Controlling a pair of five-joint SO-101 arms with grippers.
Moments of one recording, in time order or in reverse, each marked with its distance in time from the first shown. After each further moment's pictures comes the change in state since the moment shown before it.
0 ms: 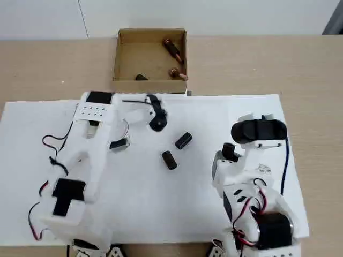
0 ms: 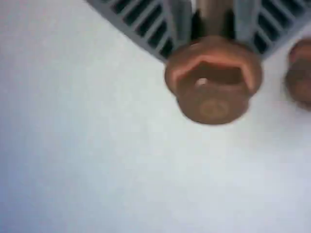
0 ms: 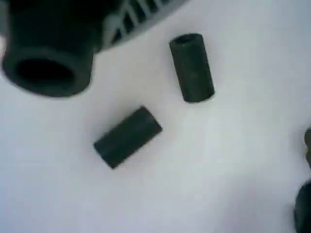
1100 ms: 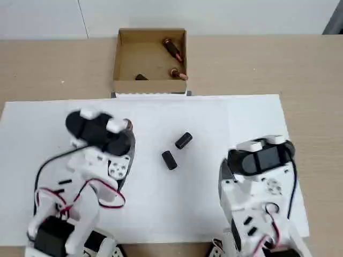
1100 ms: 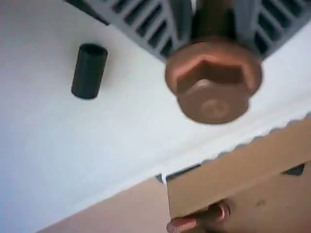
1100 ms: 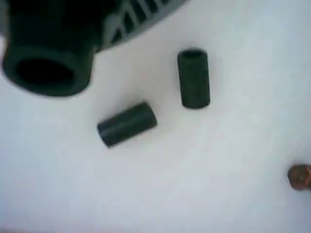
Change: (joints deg) left arm 13.7 -89.5 41.9 -20.8 52.6; right arm -0.4 -14.2 -2.5 6.2 12.7
